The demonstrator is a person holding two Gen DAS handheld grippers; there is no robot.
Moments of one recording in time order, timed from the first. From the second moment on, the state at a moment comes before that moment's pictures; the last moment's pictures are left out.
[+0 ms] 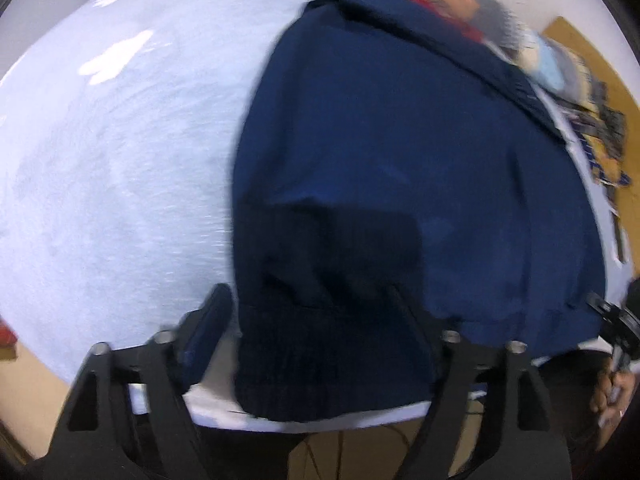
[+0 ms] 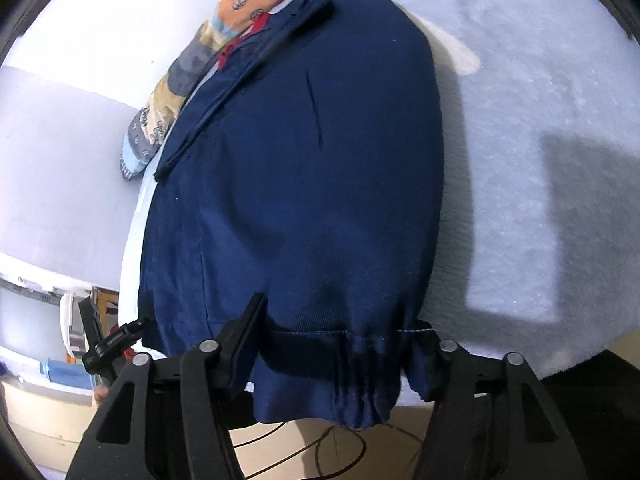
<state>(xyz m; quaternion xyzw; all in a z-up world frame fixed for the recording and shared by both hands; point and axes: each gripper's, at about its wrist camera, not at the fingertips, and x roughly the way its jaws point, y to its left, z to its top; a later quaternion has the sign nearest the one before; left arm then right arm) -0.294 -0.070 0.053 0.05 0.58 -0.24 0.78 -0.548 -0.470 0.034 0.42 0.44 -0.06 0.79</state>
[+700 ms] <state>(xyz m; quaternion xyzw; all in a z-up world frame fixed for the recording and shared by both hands) -0.286 -0.085 0.054 0.06 0.55 -0.25 0.79 -0.536 -0.456 0.040 0.38 0.46 -0.06 0.80</state>
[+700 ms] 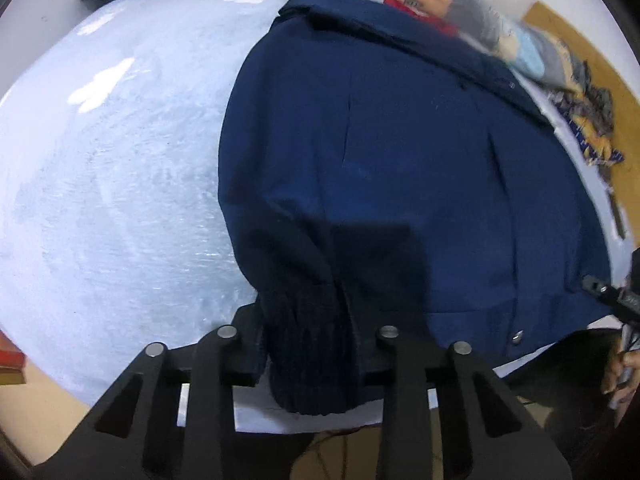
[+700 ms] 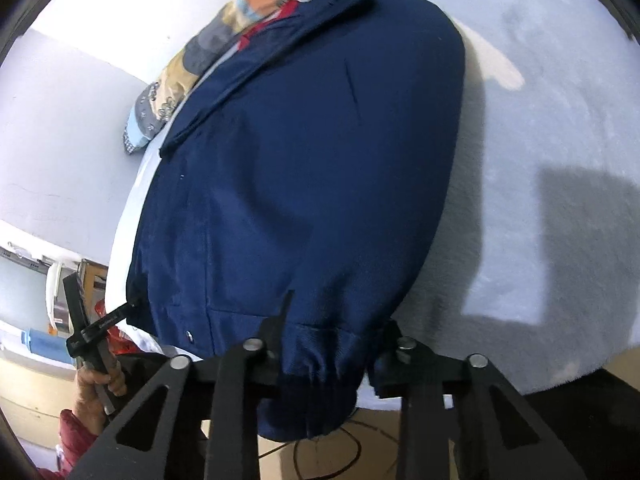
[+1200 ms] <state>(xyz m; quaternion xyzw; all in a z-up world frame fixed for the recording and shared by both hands) -0.295 -0.081 0.052 0.07 0.55 -0.26 0.79 -0.539 -0.457 0.044 0.39 0.46 -0.05 0.80</state>
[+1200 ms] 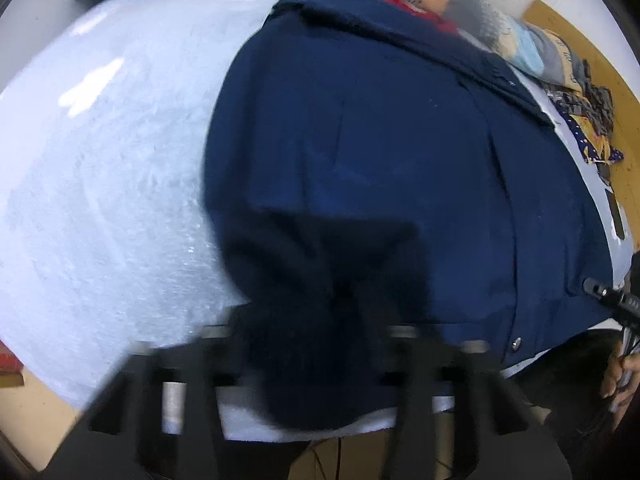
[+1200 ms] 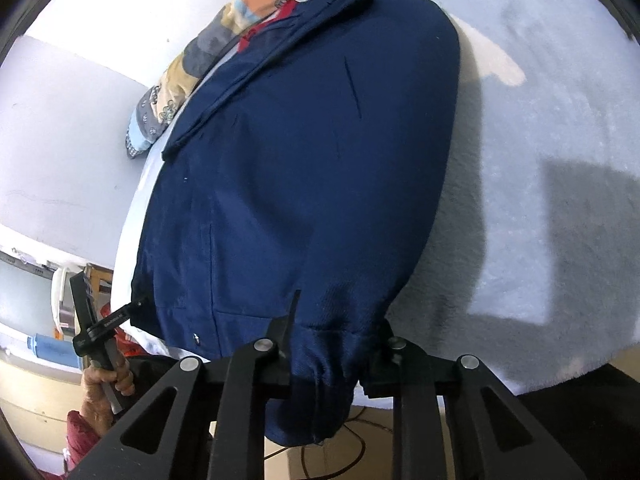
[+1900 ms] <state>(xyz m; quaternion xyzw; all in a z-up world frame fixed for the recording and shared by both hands) -0.245 -0.071 0.154 -0.04 0.45 -0.31 0.84 -0.529 -0.472 0.159 0.40 0.30 0.05 0.87</state>
